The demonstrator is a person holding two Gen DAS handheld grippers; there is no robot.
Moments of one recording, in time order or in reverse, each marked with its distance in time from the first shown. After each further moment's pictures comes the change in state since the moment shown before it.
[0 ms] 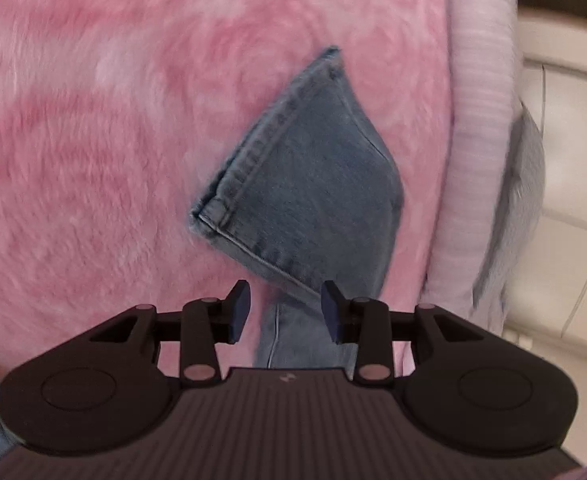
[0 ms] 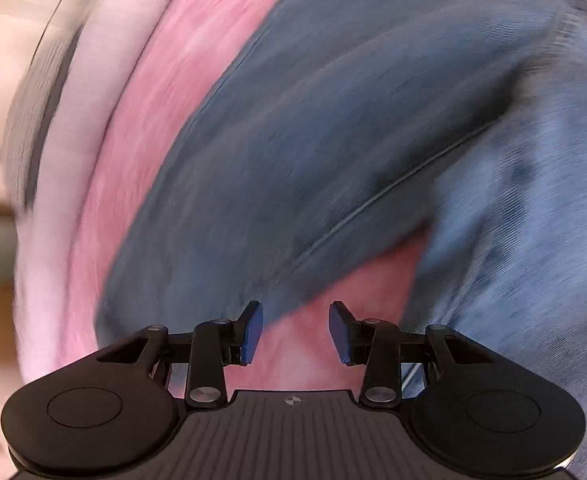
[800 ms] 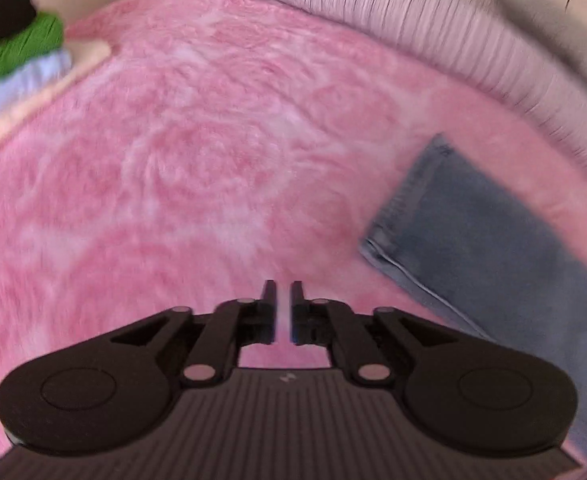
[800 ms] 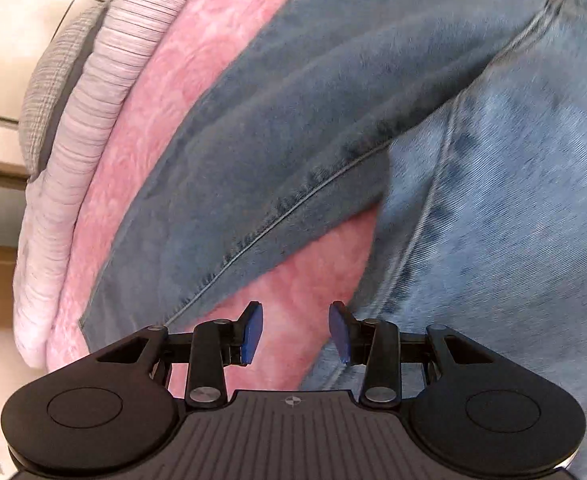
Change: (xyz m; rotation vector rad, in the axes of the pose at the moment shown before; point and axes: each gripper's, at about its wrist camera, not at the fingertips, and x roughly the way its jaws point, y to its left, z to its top) left arm -0.048 -0.072 0.079 0.957 -0.305 0.464; right arm -0.033 -0.019 -0.036 -0.148 0.023 0.002
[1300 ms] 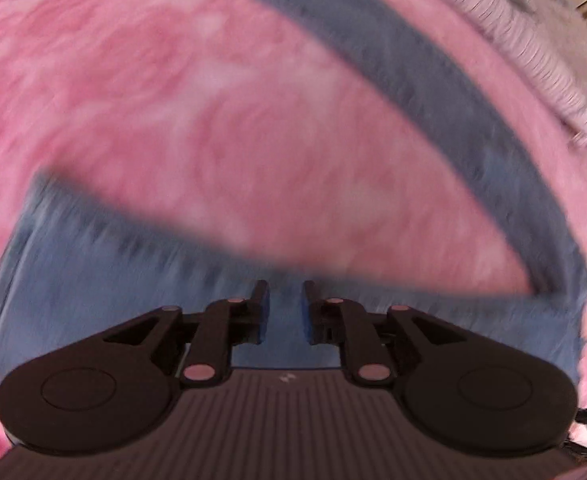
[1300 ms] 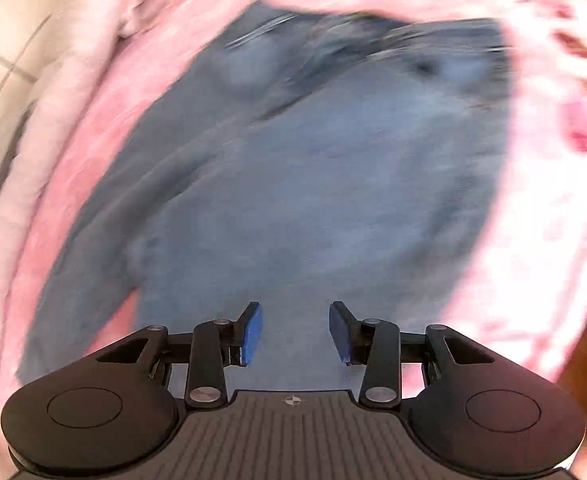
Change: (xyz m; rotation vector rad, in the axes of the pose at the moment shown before) left arm -0.105 -0.021 -0.177 0.095 0.347 -0.179; right arm -0.164 -0.121 -0.024 0.124 -0.227 -0.261
